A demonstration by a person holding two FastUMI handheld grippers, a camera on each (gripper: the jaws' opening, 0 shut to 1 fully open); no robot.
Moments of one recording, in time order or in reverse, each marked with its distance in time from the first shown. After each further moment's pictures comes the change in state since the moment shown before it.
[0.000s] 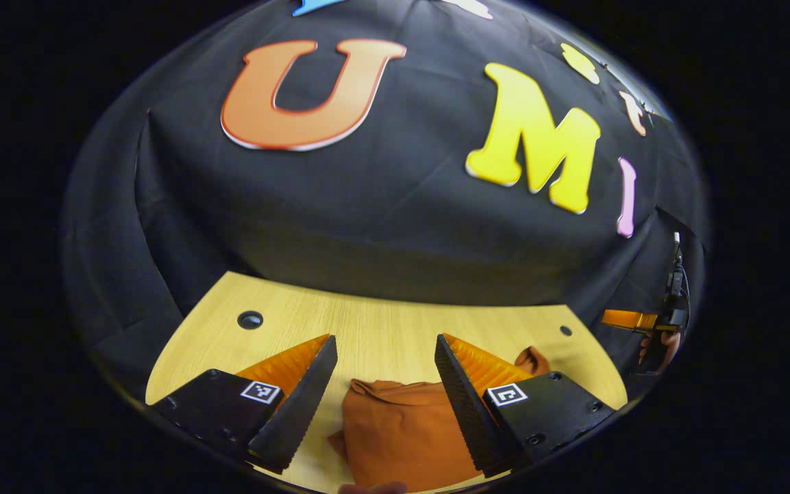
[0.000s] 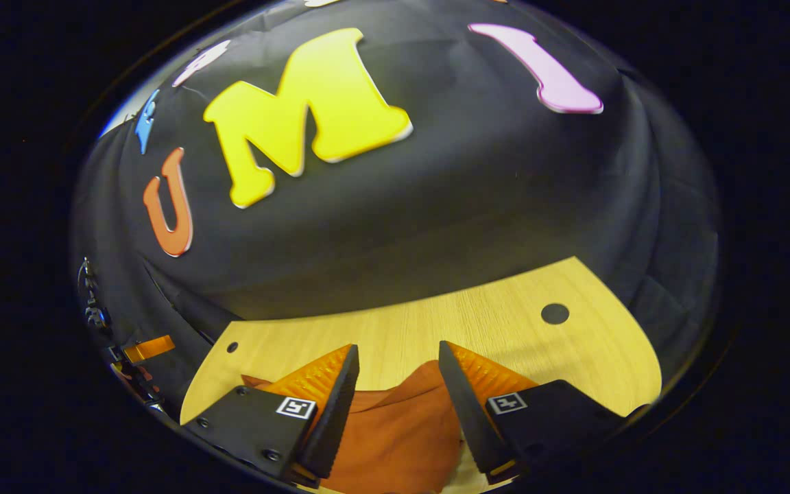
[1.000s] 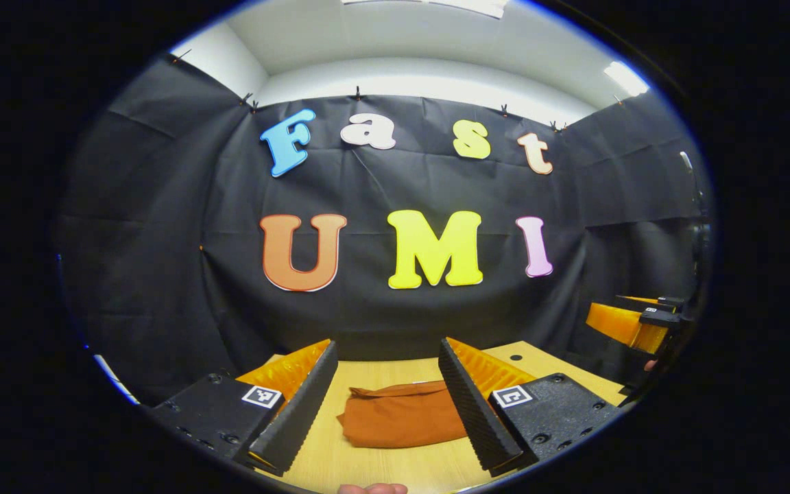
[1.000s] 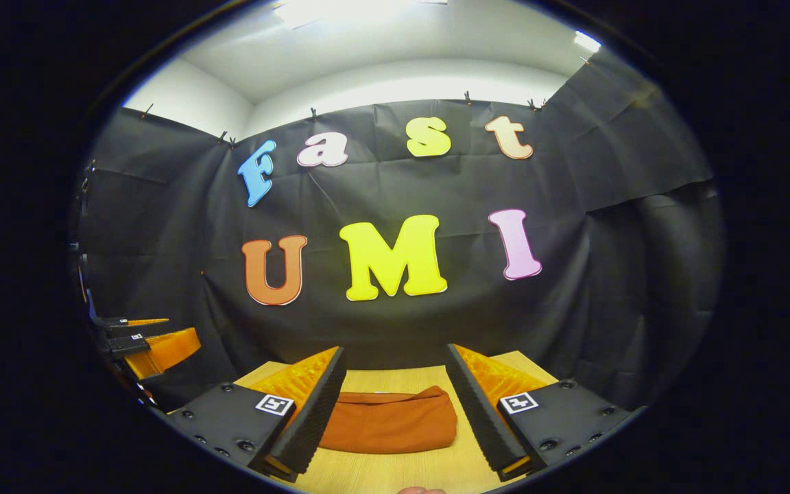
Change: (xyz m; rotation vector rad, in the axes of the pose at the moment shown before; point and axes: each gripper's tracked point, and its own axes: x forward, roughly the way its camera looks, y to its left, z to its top) left arm -0.313 -0.119 0.010 0.222 -0.382 0.054; right arm -0.359 0.120 -0.027 -0.178 -0.464 -0.043
